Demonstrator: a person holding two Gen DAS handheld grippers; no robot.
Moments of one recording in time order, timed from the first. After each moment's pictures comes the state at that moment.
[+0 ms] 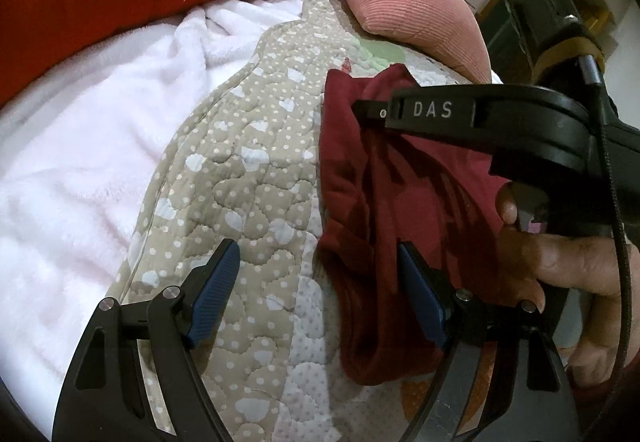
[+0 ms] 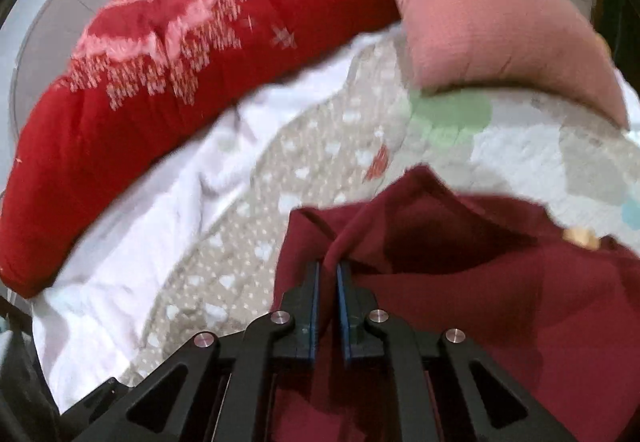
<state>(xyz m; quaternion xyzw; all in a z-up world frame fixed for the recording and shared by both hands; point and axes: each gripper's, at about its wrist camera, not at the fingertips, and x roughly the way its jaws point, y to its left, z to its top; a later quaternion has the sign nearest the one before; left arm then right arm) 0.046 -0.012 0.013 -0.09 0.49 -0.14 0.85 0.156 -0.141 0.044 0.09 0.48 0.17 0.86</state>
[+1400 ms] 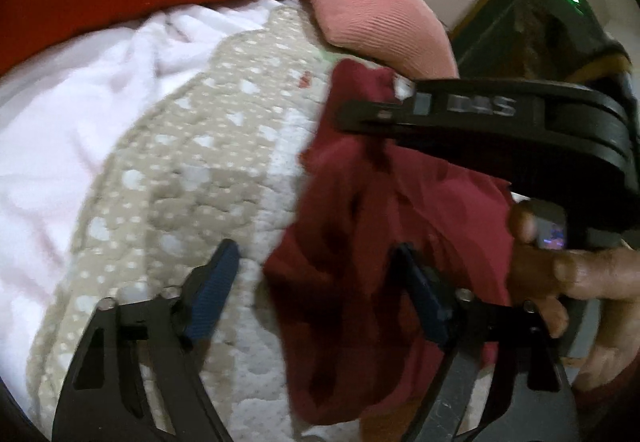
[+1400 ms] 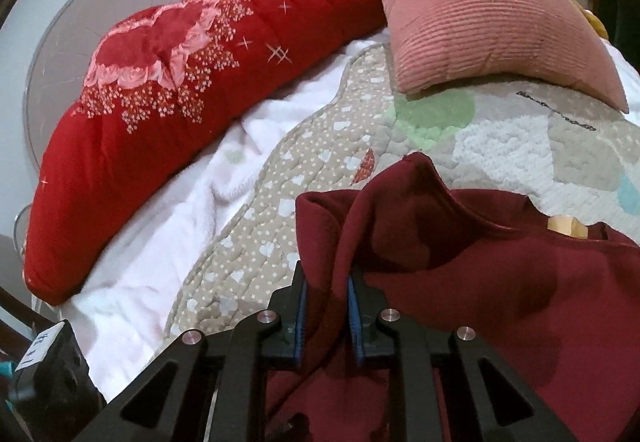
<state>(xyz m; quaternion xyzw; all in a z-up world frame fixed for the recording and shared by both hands) 0.056 -0.028 0.007 -0.13 0.47 -0.20 0.85 0.146 -0.170 0.057 0.12 0.47 0.19 0.85</state>
